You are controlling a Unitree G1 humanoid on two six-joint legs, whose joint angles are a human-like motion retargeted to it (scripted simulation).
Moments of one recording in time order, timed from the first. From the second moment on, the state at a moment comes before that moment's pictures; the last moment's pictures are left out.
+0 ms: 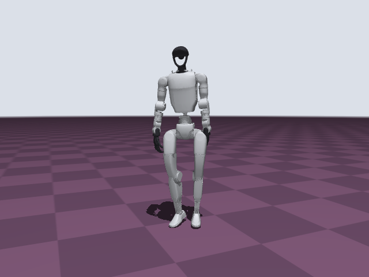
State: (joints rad) left arm -0.04 0.02 0.00 1.53 0.22 0.22 -0.25; right arm 0.03 -0.22 0.05 1.46 -0.60 -0.10 0.15; waist -0.03 0.04 -0.08; left_leg -0.02 -0.07 0.13 0.00 0.02 0.00; right_leg -0.07 -0.01 -0.36 0.07 0.03 0.02
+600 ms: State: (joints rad) left arm 0.31 0.00 0.15 1.70 0.51 0.29 -0.50; right arm -0.51 -0.07 0.18 1.35 -0.34 -0.18 0.27; waist 0.28 -0.09 0.08; left_leg -0.81 -0.08 0.19 1.27 0.13 0.11; right_leg 0.00 -0.15 -0.27 0.06 0.00 -0.03
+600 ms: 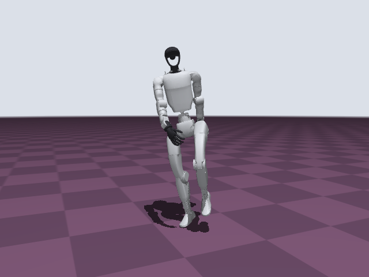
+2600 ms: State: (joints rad) left arm 0.20 0.03 0.22 1.53 0.12 0.26 -0.28; right arm -0.15 -0.09 0.05 1.55 -0.16 -0.06 0.17; waist 0.04 -0.02 -0.01; left_leg -0.36 0.04 0.21 0.72 0.10 0.10; right_leg 0.01 -0.09 -0.39 0.08 -0.05 0.01
